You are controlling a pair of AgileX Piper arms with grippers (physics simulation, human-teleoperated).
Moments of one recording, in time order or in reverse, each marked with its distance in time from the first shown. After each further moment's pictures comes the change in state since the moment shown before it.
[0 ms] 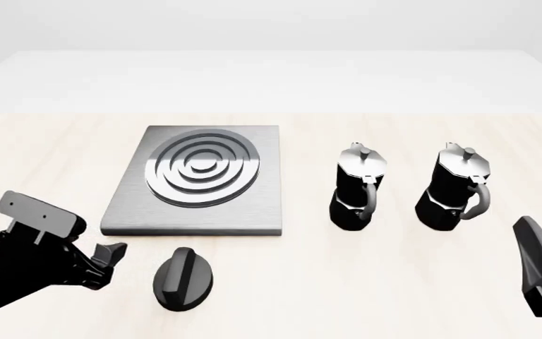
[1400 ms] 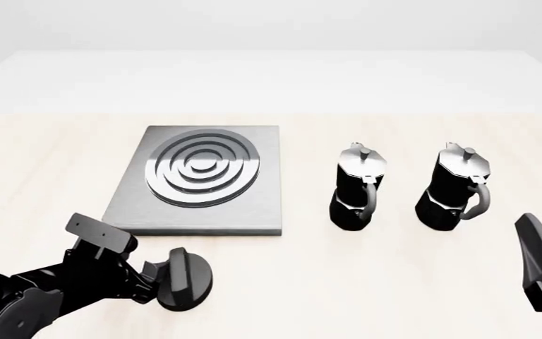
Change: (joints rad) left arm -0.173 0.420 0.035 -0.388 -0.146; right arm -0.022 0.031 0.000 -0.027 0.007
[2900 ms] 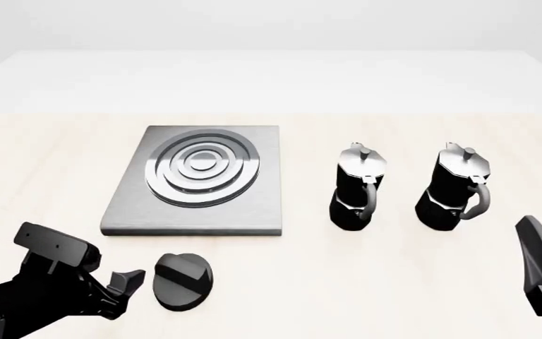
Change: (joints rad) left arm 0.035 -0.393 0.073 0.286 -0.022; right arm 0.009 -0.037 -0.002 0.031 0.000
